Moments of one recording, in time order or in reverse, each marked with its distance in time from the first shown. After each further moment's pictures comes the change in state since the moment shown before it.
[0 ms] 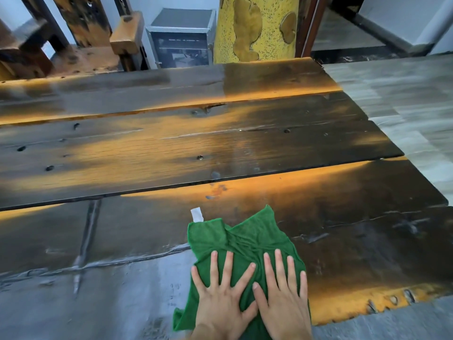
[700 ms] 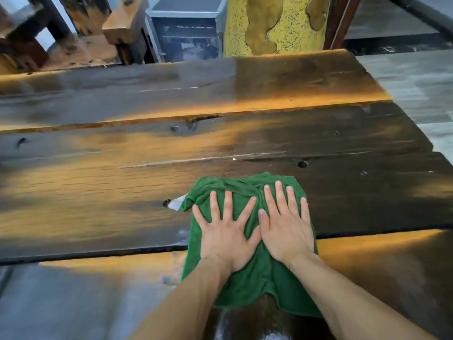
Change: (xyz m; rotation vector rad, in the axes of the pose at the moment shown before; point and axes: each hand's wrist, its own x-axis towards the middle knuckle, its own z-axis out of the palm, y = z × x) left_hand 0.324 0.015 -0.104 0.103 0.083 -0.179; right_hand 0.364 0.031 -0.081 -0.103 0.020 -0.123
